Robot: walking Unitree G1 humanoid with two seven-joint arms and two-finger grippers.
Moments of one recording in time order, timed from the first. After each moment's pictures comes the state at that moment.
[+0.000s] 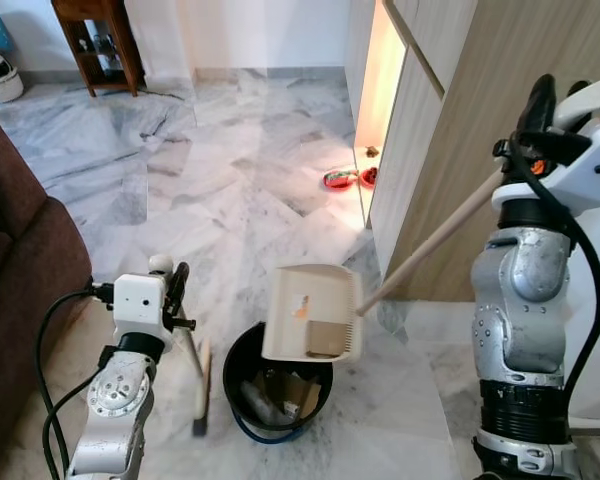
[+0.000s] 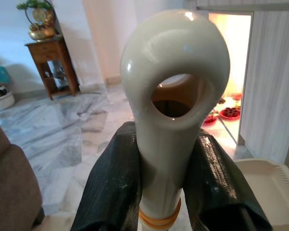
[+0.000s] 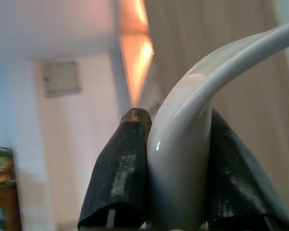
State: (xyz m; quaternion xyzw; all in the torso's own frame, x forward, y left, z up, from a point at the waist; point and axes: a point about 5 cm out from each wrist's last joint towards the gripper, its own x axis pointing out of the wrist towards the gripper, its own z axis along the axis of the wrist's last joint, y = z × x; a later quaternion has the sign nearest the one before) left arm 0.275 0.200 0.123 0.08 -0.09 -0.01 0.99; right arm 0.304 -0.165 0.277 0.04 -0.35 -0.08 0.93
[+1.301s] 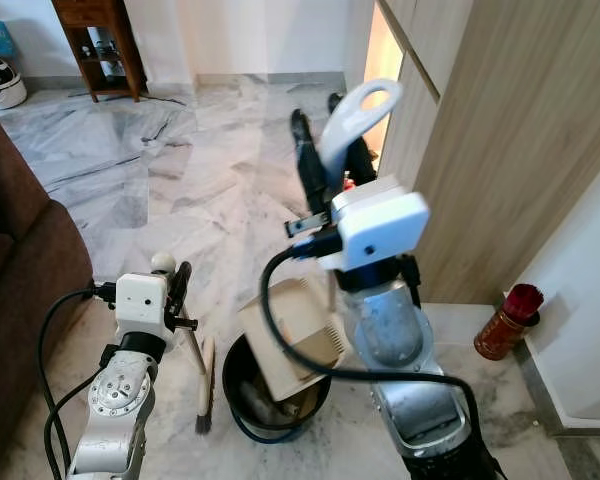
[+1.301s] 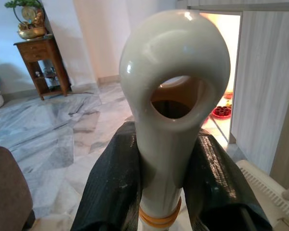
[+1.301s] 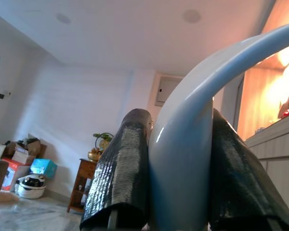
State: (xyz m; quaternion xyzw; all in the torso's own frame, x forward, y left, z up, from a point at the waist) left arm 0.276 0.194 0.124 0.08 -0.09 -0.02 0.99; right arm 0.254 -0.028 0.265 -0.08 -0.40 0.15 0.90
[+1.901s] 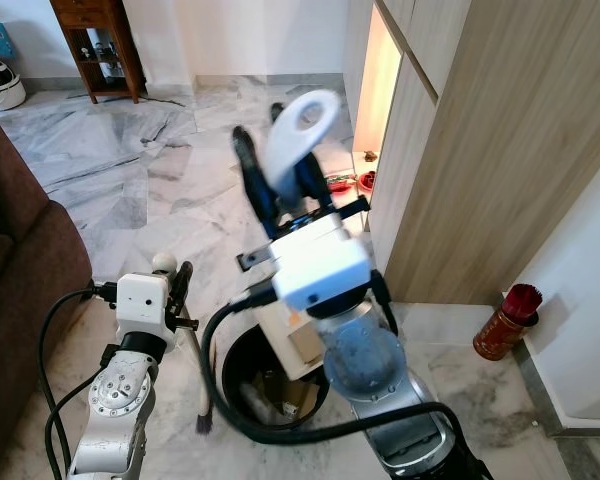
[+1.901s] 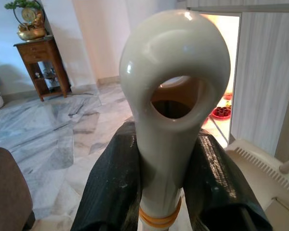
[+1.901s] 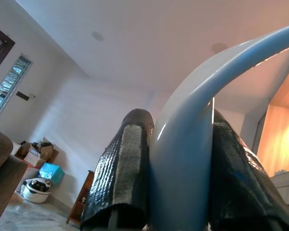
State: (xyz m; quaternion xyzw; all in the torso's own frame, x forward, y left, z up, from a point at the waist) left arm 0.275 0.194 0.124 0.08 -0.09 -0.03 0.99; right arm 0.234 0.000 0.265 -0.14 -0.45 0.19 0.86
